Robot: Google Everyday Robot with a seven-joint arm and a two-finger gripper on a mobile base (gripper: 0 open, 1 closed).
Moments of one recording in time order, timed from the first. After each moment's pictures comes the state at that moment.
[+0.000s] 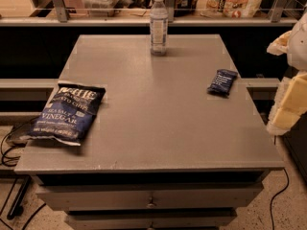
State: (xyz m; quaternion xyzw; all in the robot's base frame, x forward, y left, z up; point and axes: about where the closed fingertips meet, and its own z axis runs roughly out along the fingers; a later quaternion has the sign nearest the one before) arm 0.438 -0.217 0.976 -0.60 0.78 -0.03 0.16
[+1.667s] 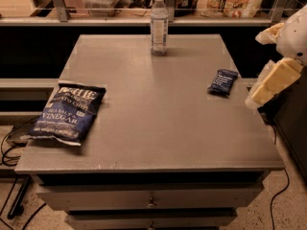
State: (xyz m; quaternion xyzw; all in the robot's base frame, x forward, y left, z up) arm 0.506 -0.209 0.968 -0.58 0.77 0.04 0.28
